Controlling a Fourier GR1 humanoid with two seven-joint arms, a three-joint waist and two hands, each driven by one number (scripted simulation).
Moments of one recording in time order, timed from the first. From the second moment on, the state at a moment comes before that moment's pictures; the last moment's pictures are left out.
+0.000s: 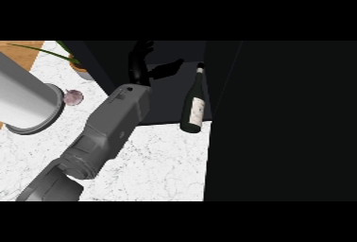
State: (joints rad) left arm -1.16 0.04 -0.32 -0.14 0.70 0.66 -0.49; right arm 0.26 -0.15 0.32 -2.50 -0.10 0.11 0.32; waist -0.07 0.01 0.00
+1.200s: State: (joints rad) left arm -1.15 0.02 -0.27 -0.19 0.66 0.49 -0.64; right arm 0.28 -0.14 0.35 -2.51 -0.09 0.11 0.33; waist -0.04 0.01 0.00
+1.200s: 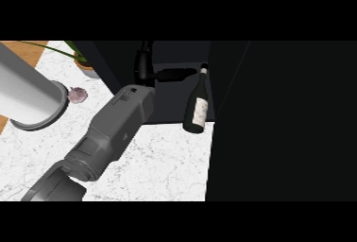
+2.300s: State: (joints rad) left arm -0.80 0.03 -0.37 -0.78 0.60 0.47 -0.55; right arm 0.26 -0.14 0.37 -2.51 -0.07 0.04 0.38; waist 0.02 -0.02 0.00
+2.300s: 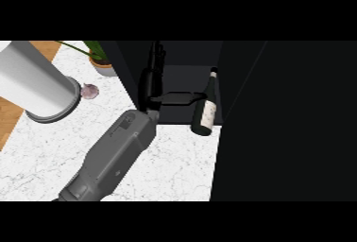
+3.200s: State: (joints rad) left arm -0.22 0.14 -0.60 -1.52 0.50 0.57 -0.46; right arm 0.26 -0.18 0.39 -2.51 -0.06 0.05 0.37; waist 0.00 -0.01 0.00
